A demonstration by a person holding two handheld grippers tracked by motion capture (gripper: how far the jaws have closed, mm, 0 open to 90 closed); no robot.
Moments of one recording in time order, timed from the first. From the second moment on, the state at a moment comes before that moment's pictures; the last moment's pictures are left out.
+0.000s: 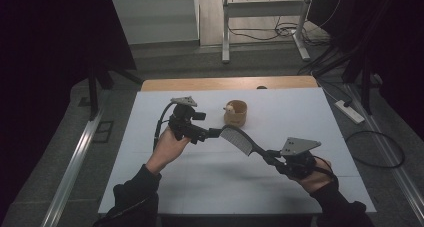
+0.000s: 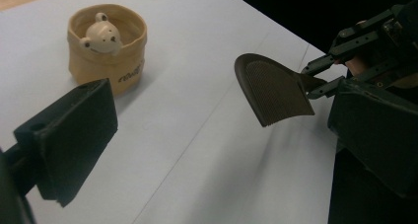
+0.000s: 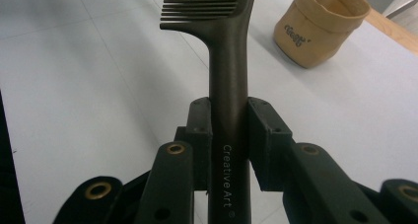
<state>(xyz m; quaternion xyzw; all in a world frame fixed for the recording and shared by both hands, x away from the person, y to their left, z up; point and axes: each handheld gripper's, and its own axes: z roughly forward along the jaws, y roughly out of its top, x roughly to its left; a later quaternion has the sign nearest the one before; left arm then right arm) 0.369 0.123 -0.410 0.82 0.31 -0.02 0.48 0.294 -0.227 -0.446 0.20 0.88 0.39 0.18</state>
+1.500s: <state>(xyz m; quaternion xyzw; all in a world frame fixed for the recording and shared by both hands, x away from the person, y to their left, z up) 0.375 0.108 -0.419 0.80 0.30 -0.15 0.49 0.284 -0.209 -0.447 0.14 0.88 0.41 0.19</state>
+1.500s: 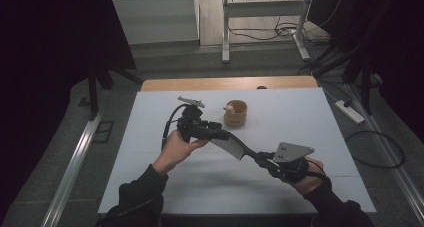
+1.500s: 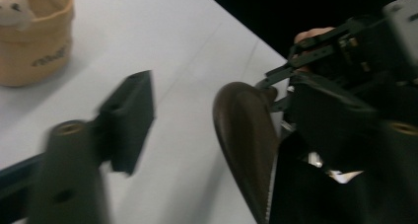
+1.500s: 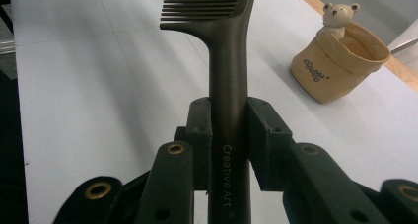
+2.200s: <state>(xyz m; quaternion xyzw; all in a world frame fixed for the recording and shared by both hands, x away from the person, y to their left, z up) 0.377 0.112 -0.423 0.76 0.33 -0.24 0.50 0.284 -0.208 -0.449 0.13 0.88 0.41 0.20</state>
